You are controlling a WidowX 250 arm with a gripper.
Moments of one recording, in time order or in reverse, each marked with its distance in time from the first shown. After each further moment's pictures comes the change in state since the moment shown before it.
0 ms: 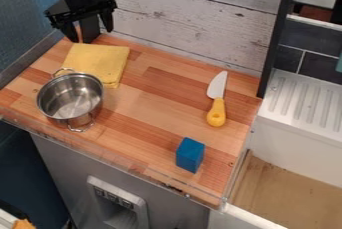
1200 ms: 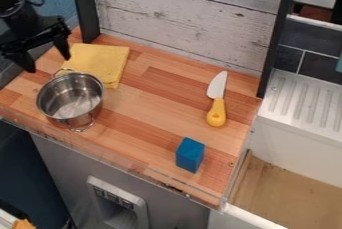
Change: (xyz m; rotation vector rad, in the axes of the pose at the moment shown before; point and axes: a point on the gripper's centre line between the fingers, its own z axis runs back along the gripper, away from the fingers) arm -0.037 0.077 0.020 -0.033 0.126 -0.011
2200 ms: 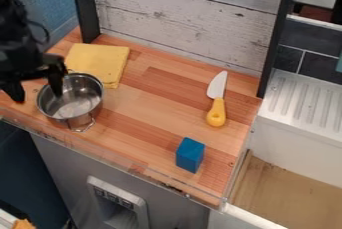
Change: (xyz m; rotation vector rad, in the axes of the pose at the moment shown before) arm -0.038 0.026 -0.040 0.189 0.111 -0.107
